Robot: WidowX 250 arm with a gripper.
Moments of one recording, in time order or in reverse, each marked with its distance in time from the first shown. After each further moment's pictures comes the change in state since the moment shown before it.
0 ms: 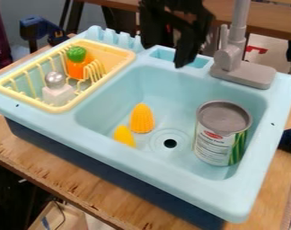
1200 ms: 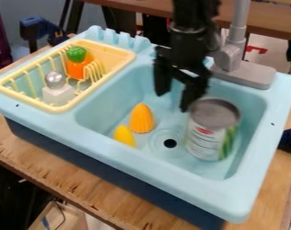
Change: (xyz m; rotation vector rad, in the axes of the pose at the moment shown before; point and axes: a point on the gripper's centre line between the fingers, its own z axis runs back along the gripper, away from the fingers) arm 0.024 -0.019 -0.079 -0.106 0.000 -0.108
